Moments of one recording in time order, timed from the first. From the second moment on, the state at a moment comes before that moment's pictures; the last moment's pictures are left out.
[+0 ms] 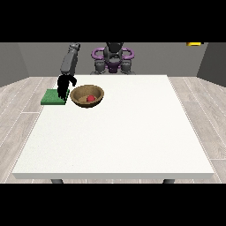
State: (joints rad) left arm -0.86 0.42 0.38 -1.19 0.12 -0.29 0.18; right arm -0.35 -0.26 -0.44 -0.84 -0.31 0.16 -0.28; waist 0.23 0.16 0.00
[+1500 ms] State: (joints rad) left arm -0.80 0.60 0.48 -1.34 0.33 -0.39 0.26; right arm -0.48 -0.25 -0.41 -0.62 -0.26 0.03 -0.50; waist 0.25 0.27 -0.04
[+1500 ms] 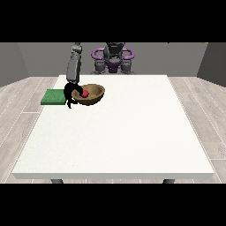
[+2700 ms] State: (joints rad) left arm -0.67 0.67 0.56 -1.17 0.34 -0.44 0.17; right arm -0.48 -0.66 -0.32 -0.72 -0.17 -0.03 0.04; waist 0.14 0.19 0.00
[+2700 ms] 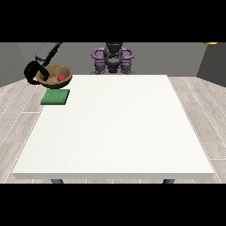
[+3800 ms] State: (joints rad) left arm -0.56 0.77 0.60 -1.01 0.34 -0.49 -0.04; right arm -0.54 -0.60 -0.34 -0.67 -0.18 -0.02 0.03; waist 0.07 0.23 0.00
